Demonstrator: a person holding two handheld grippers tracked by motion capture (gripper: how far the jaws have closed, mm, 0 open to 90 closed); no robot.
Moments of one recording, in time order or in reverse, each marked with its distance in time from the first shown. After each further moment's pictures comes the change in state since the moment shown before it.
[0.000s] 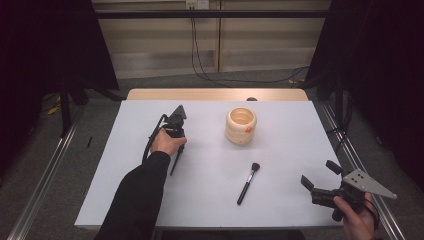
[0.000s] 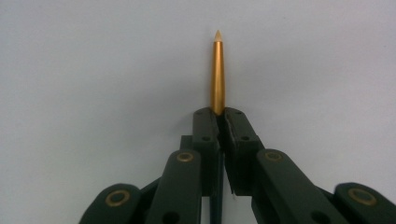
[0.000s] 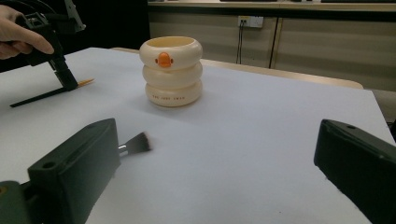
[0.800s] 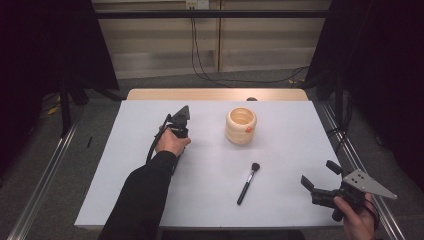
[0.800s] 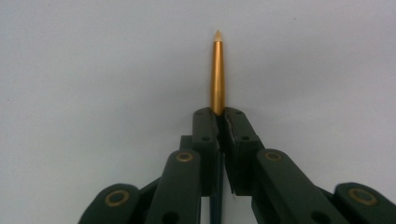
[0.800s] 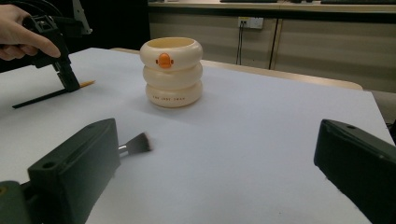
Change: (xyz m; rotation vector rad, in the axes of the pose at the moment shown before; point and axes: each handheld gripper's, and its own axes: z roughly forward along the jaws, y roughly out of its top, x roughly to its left) left arm -0.014 0.006 0.004 0.031 0.101 -0.026; right arm 0.001 0.000 -0.001 -0.002 0.000 -0.001
